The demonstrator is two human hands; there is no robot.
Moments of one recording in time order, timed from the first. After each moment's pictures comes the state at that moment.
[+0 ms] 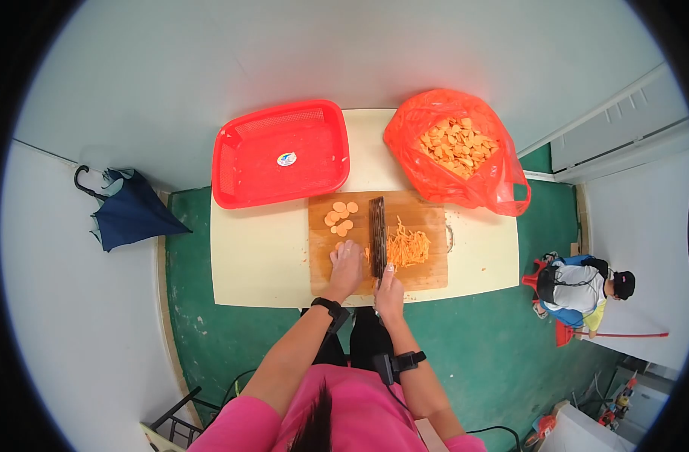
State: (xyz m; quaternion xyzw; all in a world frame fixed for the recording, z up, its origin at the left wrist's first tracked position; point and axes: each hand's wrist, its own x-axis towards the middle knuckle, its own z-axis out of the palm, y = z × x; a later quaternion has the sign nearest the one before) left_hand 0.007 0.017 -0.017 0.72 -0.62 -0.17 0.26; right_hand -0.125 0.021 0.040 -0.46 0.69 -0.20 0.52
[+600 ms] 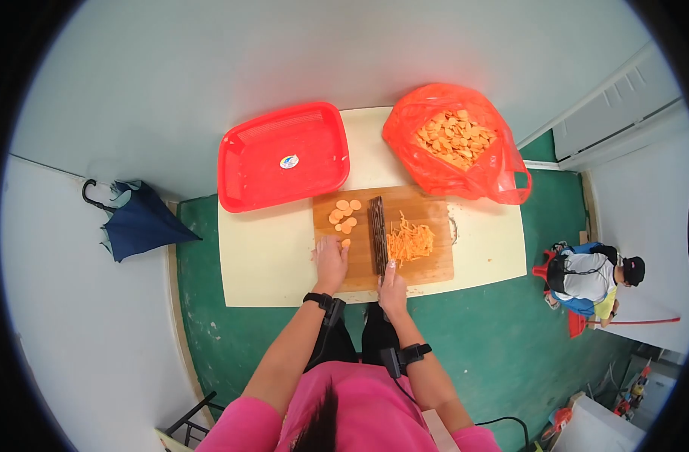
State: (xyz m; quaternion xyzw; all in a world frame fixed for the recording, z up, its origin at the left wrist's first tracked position) left_hand 0.051 0.023 -0.005 0.79 -0.51 -0.18 0.27; right_hand -0.123 0.029 0.033 -0.42 0.68 -0.21 0.56
